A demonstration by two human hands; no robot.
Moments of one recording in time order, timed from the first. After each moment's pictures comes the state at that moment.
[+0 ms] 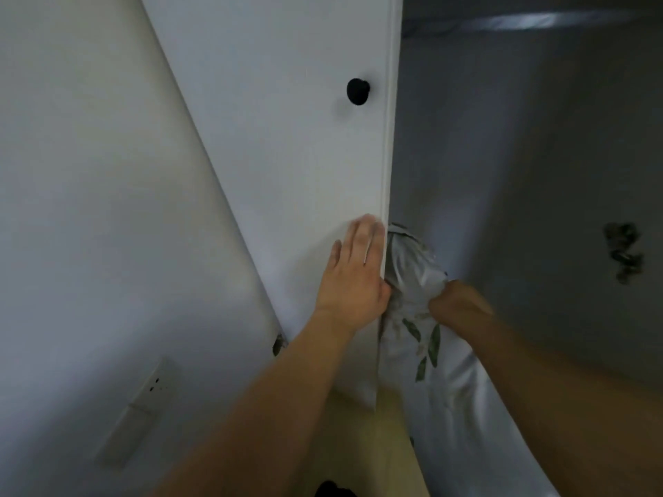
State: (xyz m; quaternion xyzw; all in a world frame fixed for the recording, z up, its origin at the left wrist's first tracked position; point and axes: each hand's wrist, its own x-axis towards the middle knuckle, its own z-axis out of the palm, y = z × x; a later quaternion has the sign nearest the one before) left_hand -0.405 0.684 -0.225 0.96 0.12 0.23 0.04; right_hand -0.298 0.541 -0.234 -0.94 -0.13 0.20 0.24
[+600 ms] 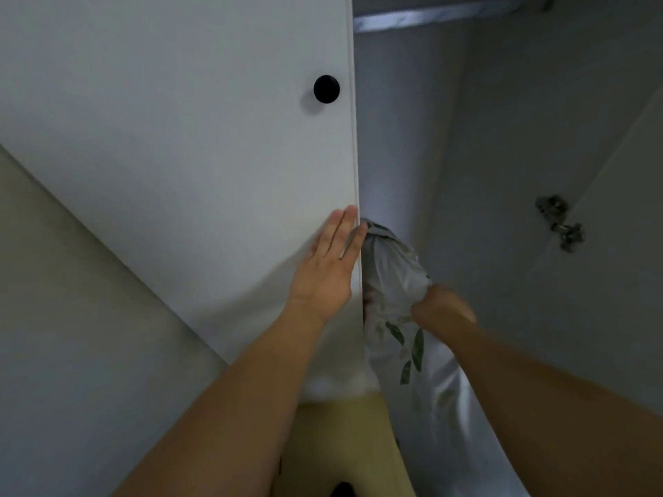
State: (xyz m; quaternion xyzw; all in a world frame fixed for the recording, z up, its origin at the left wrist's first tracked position) left_hand -0.300 0.772 -0.222 0.98 -0.06 0.16 -0.03; right_hand -0.266 0.581 -0.246 -0.95 0.04 0.20 0.24
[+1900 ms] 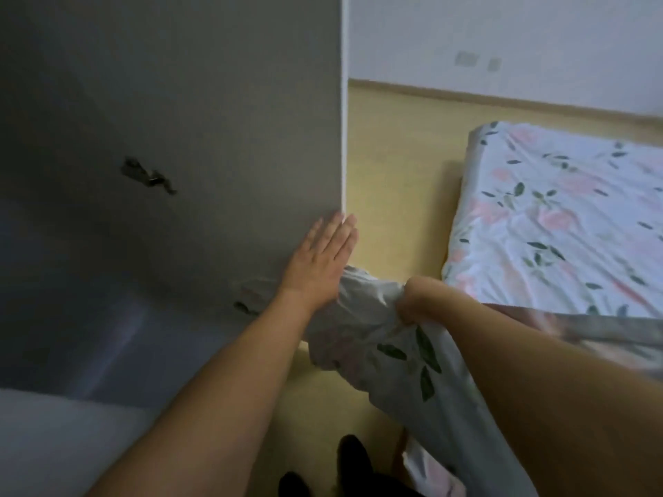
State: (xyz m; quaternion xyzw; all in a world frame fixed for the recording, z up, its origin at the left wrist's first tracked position) left_hand -0.394 0.377 -0.280 0.78 -0.60 0.11 -0.10; right_hand -0.541 0.261 -0.271 -0.84 0.43 0.29 0.18
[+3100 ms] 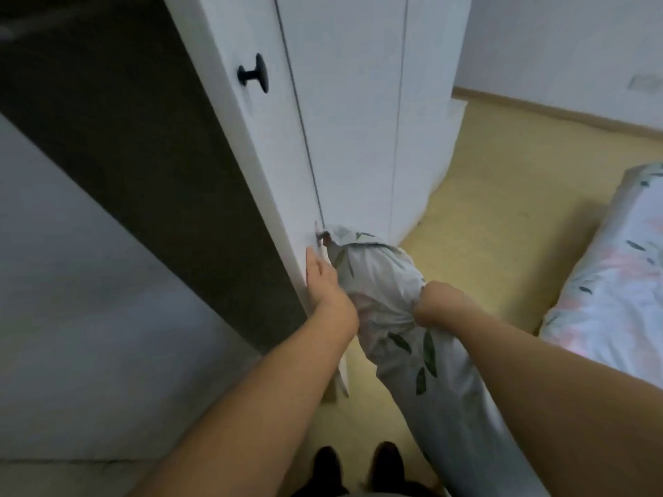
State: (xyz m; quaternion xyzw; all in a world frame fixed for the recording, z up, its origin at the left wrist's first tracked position) left_hand -0.411 0.504 -0.271 0.85 -0.27 -0.08 -0.45; right_hand -0.483 0.353 -0.279 -0.92 0.28 0.22 0.17
